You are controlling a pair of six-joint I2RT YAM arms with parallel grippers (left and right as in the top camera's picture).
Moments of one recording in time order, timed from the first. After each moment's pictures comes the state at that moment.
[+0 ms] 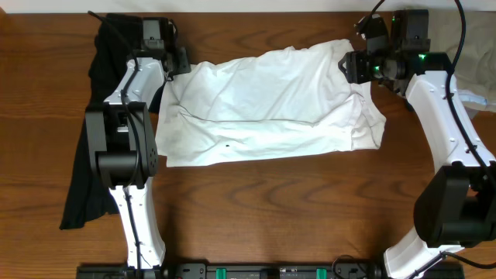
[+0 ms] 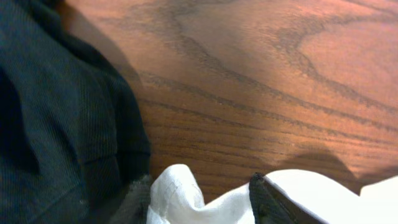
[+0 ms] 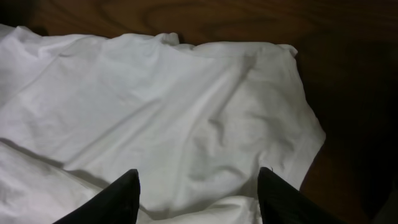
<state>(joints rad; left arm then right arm) 0.00 2.30 1.74 -0.40 0.05 -0.17 0.02 1.83 1.54 -0.64 -0.31 -0.15</state>
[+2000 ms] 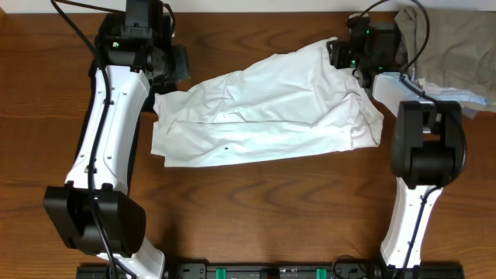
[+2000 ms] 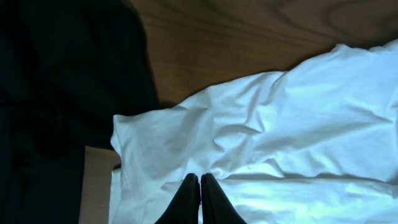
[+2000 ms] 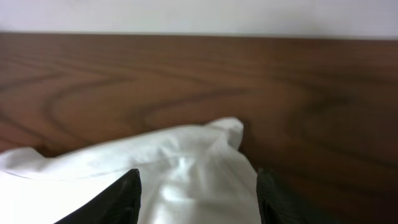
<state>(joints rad) -0.09 1.79 1.73 -1.00 0.05 -0.20 0.02 2.31 1.54 0.17 -0.29 0.06</state>
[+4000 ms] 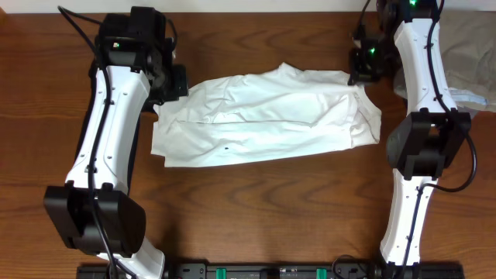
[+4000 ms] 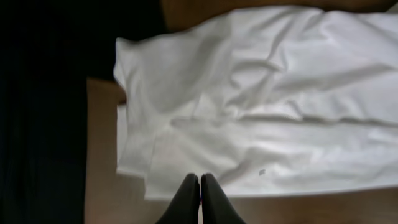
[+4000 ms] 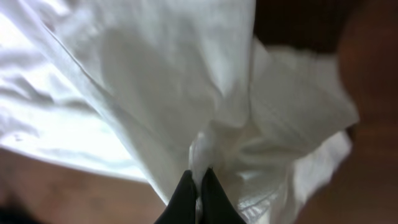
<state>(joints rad) -0.09 1.79 1.73 -1.23 0.05 -0.20 0.00 2.40 2.40 -1.62 -0.27 -0.06</state>
